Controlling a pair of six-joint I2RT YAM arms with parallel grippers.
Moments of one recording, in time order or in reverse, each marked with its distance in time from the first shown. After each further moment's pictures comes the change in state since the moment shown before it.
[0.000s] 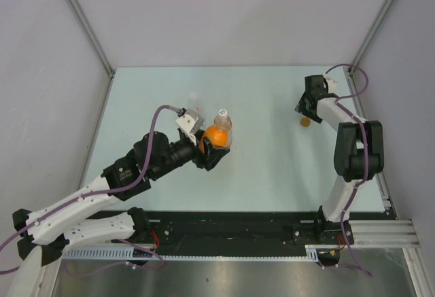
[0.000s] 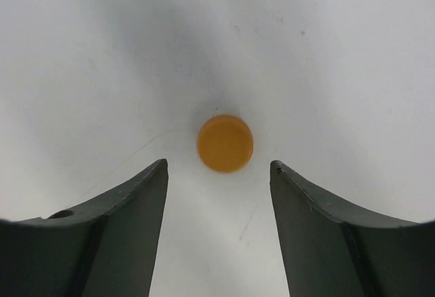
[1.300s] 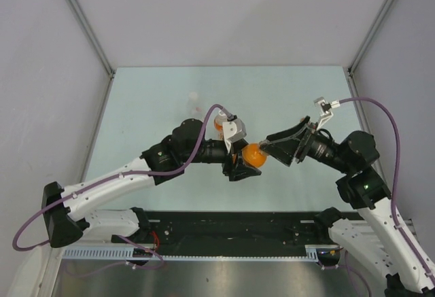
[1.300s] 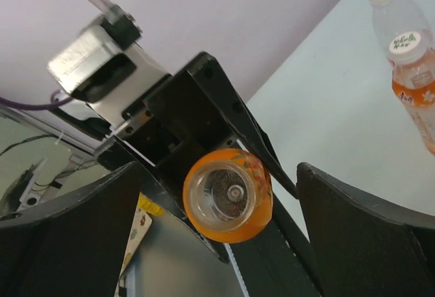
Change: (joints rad) left arm 0.005 0.312 0.071 0.203 0.578 0.098; right arm 0.384 -1.287 -0.484 0.298 -0.970 0.293
